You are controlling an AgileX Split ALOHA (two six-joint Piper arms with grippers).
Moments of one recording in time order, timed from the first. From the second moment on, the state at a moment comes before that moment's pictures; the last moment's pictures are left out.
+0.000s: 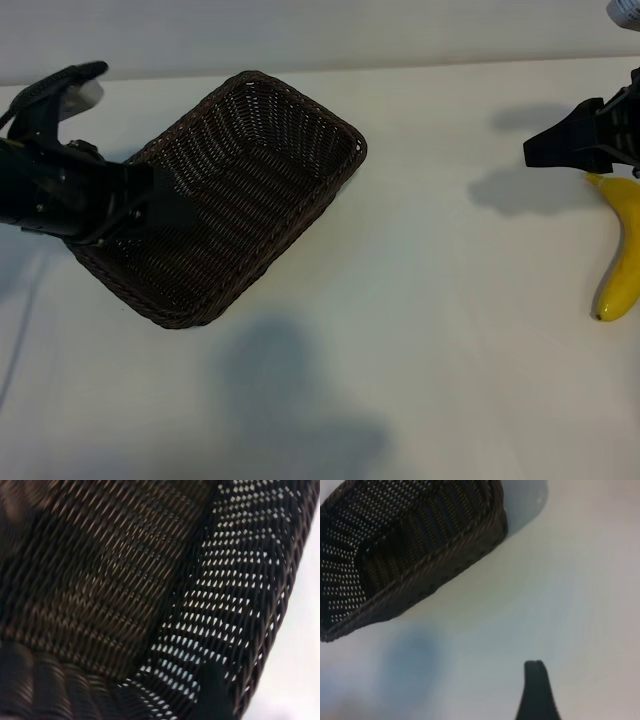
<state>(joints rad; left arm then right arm) -0.10 1.42 -0.85 -0.70 0.68 0.27 -0.04 1.46 -0.96 0.91 0.89 -0.82</state>
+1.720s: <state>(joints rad) -0.10 1.59 -1.02 -0.15 0.94 -0.82 -0.04 1.46 -0.96 0.91 0.88 -0.82</state>
